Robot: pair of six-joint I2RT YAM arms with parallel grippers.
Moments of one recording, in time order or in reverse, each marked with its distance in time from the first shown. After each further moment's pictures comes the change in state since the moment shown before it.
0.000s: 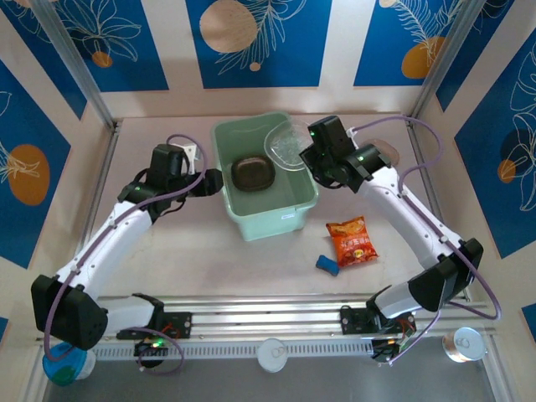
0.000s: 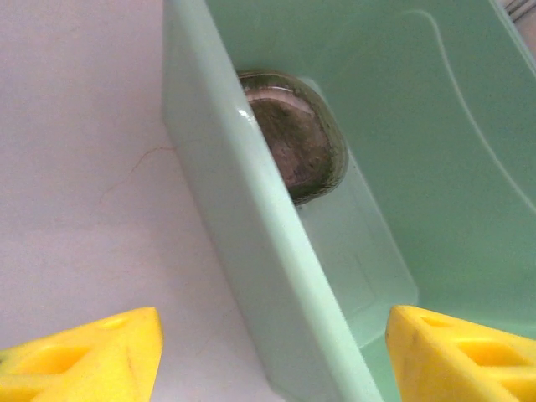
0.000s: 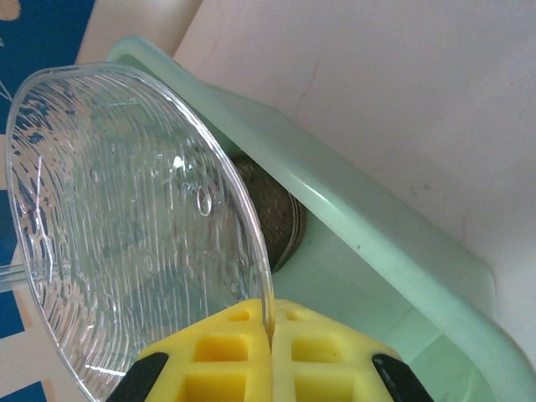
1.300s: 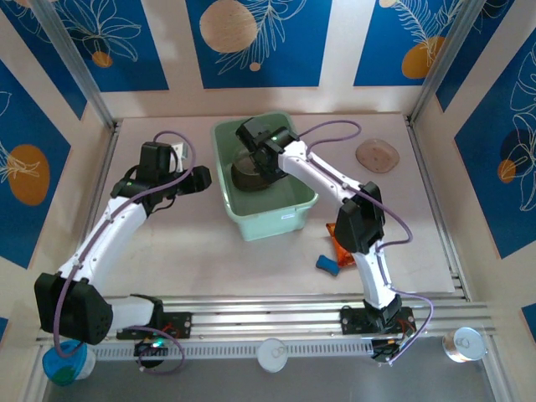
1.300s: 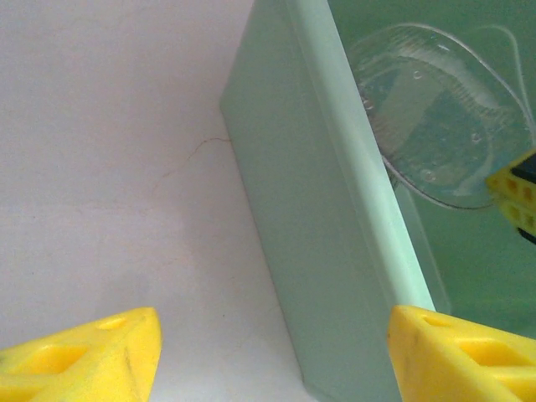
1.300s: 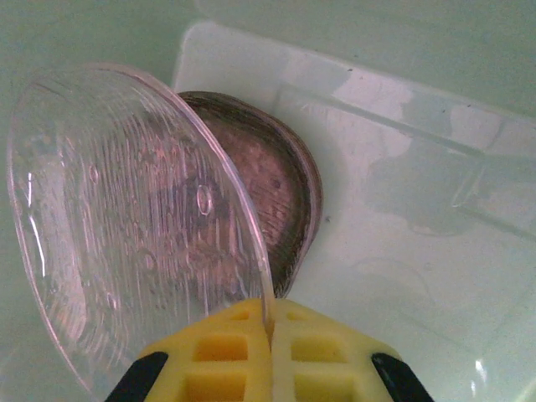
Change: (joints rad) left arm 0.118 0.029 0.015 -0.045 0.037 0.003; right arm 0.153 0.695 0.575 -0.232 0.087 0.367
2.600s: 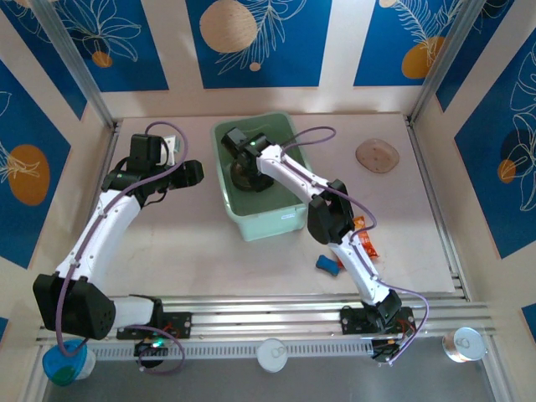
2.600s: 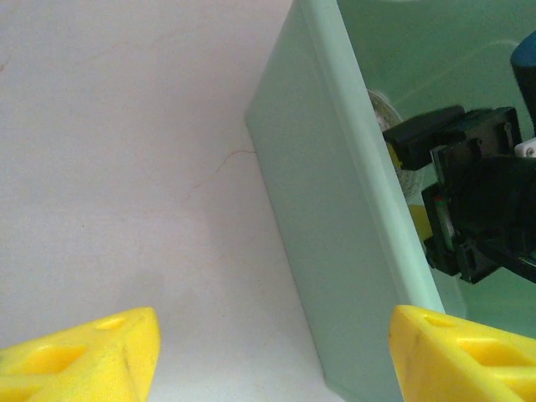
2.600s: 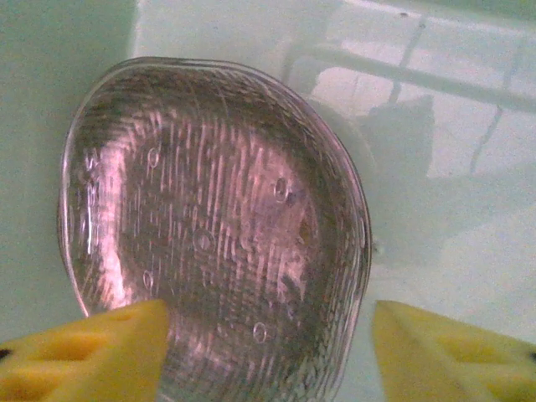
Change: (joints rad) left arm 0.058 0.024 0.103 -0.108 0.007 0.071; right arm 0.014 0.303 0.274 -0.053 0.035 0.056
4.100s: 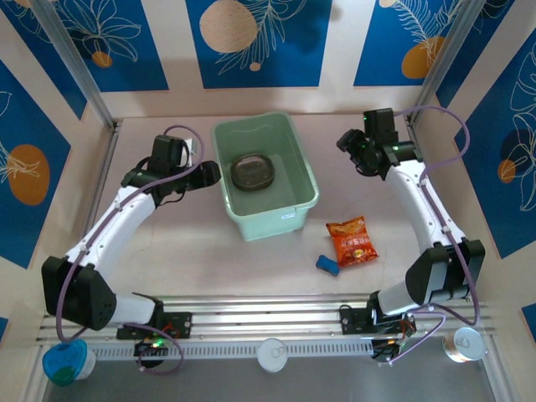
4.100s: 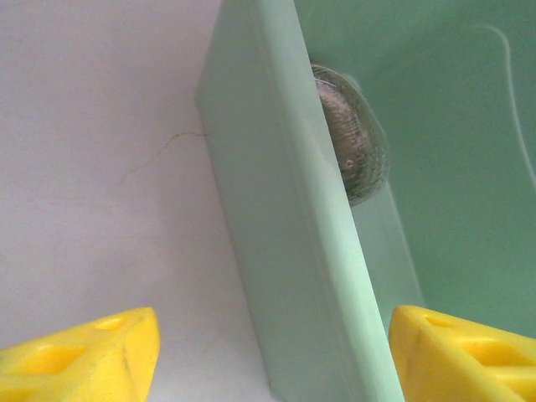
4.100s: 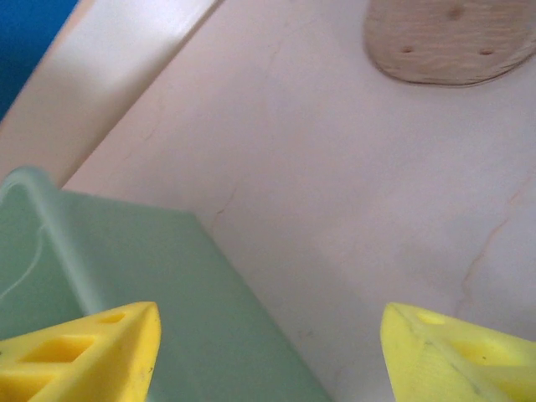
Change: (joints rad) left arm -0.136 0.078 -0.013 0.089 -0.035 -0.155; right arm -0.614 -0.984 -0.973 0.433 -0.330 -0.952
